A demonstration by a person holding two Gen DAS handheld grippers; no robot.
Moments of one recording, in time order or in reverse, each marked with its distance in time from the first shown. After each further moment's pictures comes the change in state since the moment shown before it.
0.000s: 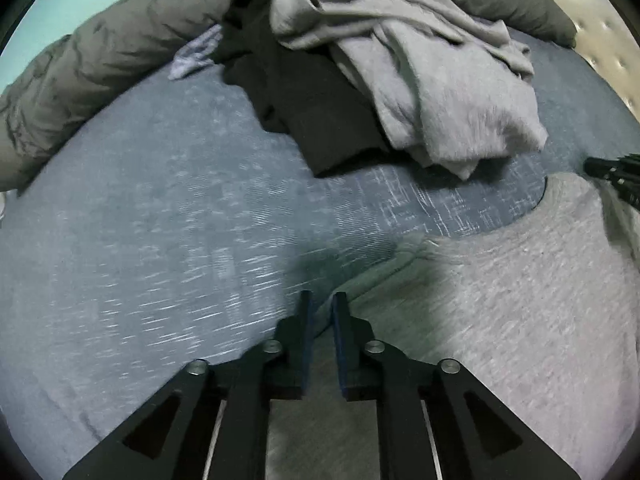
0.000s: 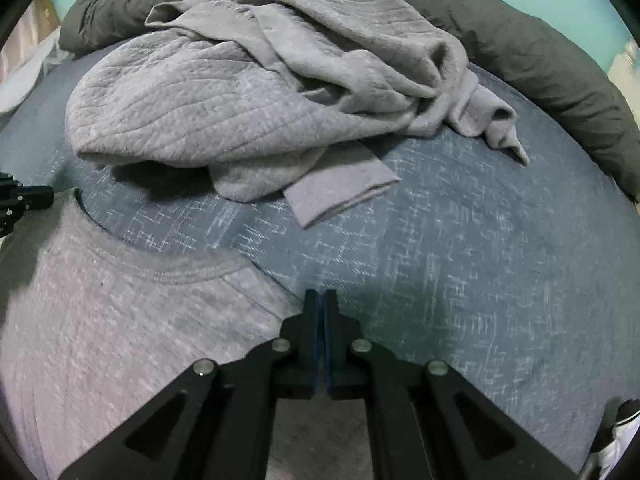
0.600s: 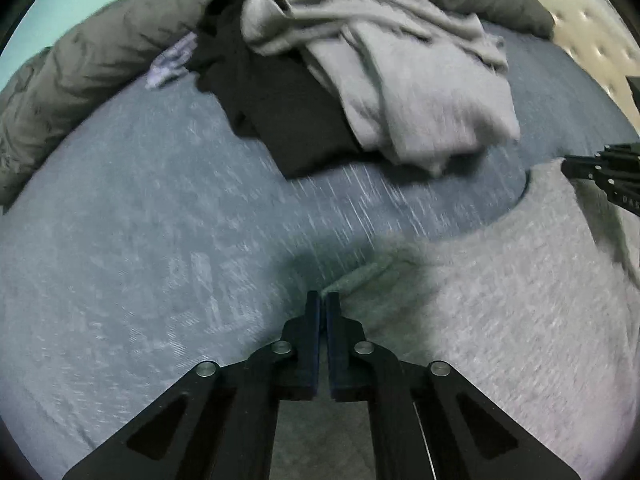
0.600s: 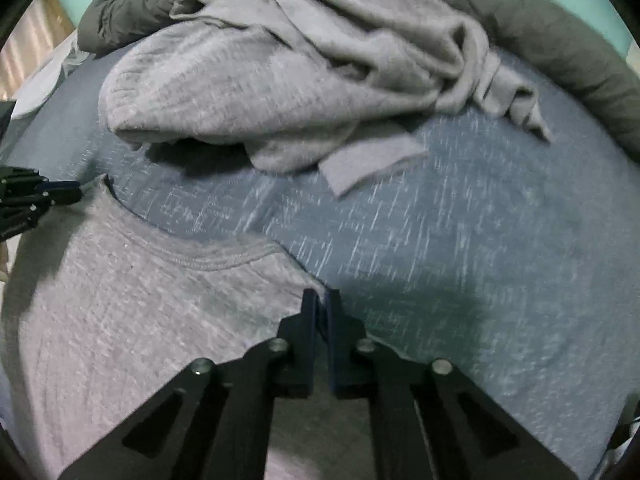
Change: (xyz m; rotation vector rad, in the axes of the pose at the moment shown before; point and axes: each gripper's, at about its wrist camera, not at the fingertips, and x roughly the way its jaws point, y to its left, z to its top) left arm -0.003 -0.007 0.005 0.045 -0.021 -0.085; right arm -0.013 0.015 -0.003 -0.034 0.019 0.130
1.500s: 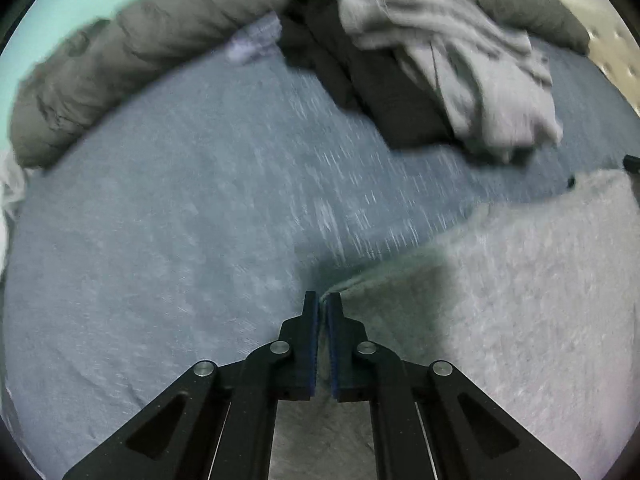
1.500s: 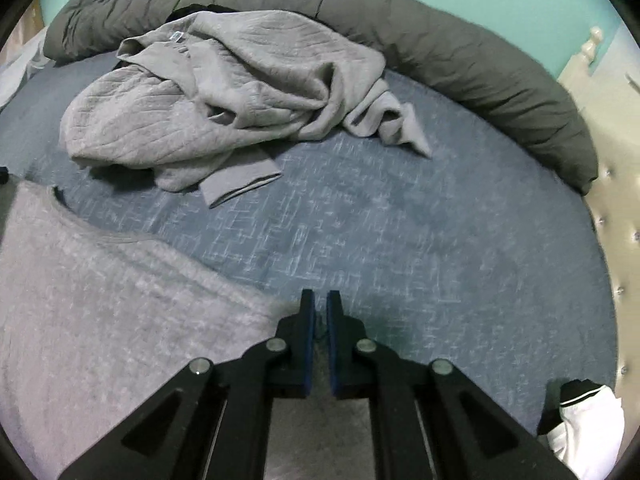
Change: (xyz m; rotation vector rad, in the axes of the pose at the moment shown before) left arm -0.021 0.046 -0.045 -0.044 0.112 0.087; right arm -0.066 -0.057 -0.030 0.020 -0.060 -0.266
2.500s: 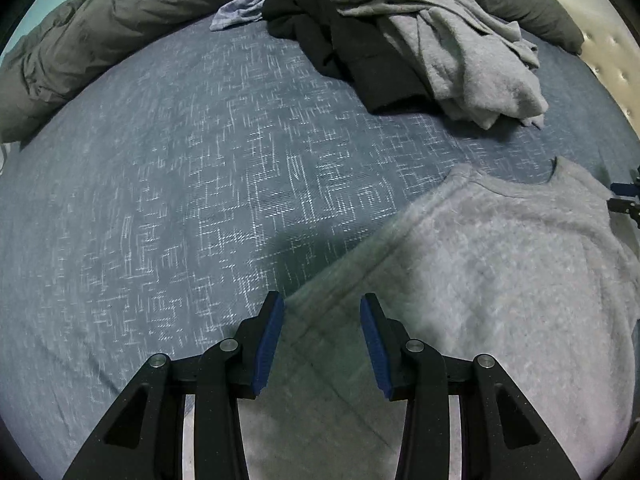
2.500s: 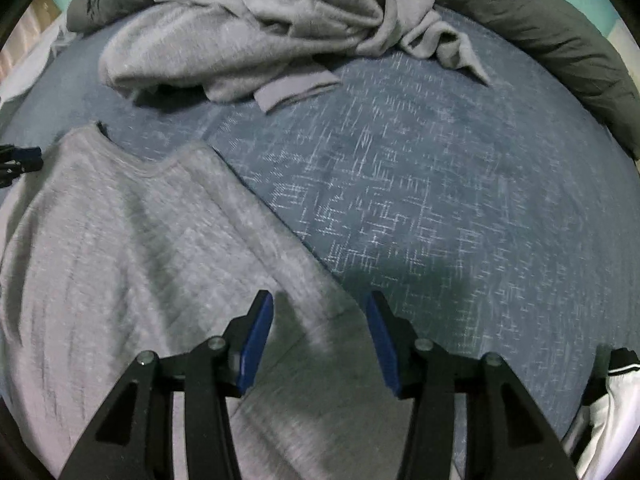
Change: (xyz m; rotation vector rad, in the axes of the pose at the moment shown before) left arm 0.001 -0.001 -0.013 -0.017 0.012 -0.082; right arm 0.019 0.011 -0.036 -0.008 0.220 0.220
